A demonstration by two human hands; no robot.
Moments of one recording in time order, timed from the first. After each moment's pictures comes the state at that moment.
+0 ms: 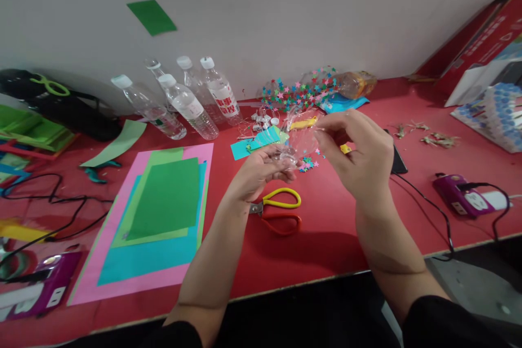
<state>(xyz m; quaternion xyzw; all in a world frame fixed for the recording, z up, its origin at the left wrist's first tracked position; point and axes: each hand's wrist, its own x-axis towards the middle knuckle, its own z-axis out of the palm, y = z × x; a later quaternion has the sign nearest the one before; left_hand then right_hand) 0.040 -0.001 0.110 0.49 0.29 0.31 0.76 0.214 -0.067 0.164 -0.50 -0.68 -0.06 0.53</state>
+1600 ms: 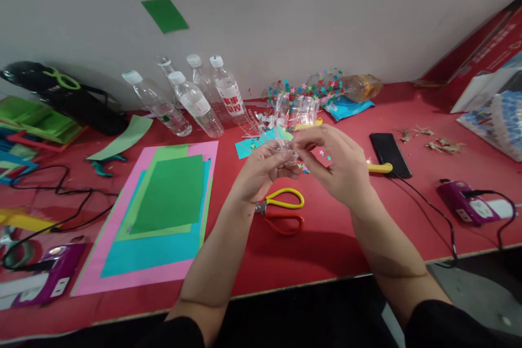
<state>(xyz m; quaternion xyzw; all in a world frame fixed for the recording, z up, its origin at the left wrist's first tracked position) 0.041 -0.006 0.125 0.43 0.27 0.37 0.78 0.198 -0.057 0.151 -0.40 -0.76 0.00 0.51</state>
